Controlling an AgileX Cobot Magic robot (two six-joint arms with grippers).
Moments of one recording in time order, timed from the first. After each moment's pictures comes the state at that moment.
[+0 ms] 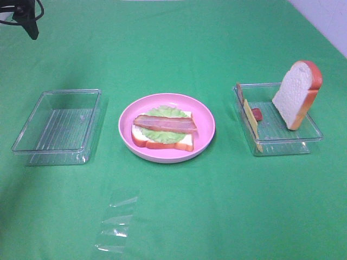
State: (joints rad) left arm -0.01 2.09 -2.03 -0.06 1.21 0.01; right arm 0.03 0.00 -0.45 -0.04 1.11 0.05
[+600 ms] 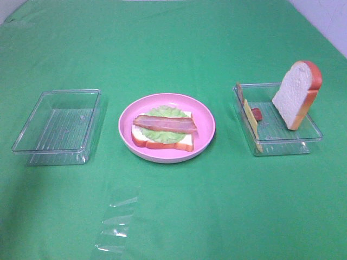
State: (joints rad) left arm -0.01 1.32 -1.25 -0.06 1.21 0.02; right arm 0.03 0.00 -0.45 -0.04 1.11 0.05
